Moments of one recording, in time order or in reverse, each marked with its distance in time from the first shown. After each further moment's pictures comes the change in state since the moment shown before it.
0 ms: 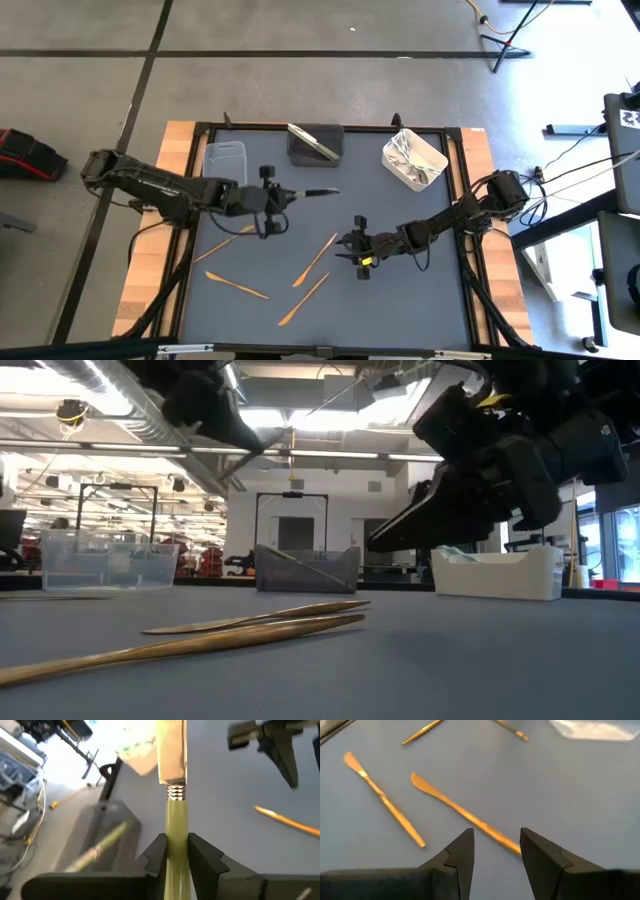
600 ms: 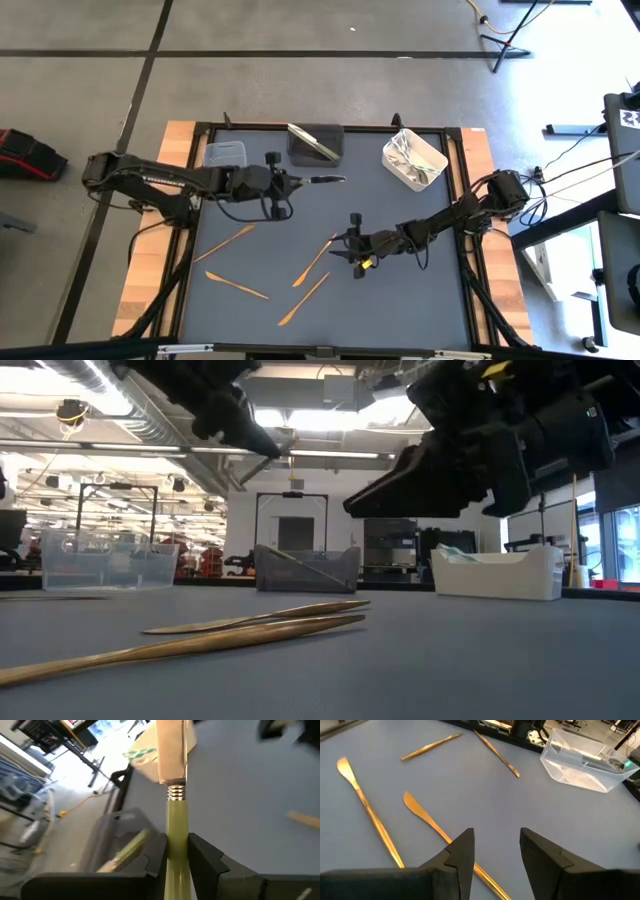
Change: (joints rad) left arm 0.162 0.022 0.001 0.099 0.117 0.158; right arm -0.008 -0.004 0.040 0.057 0.026 -0.226
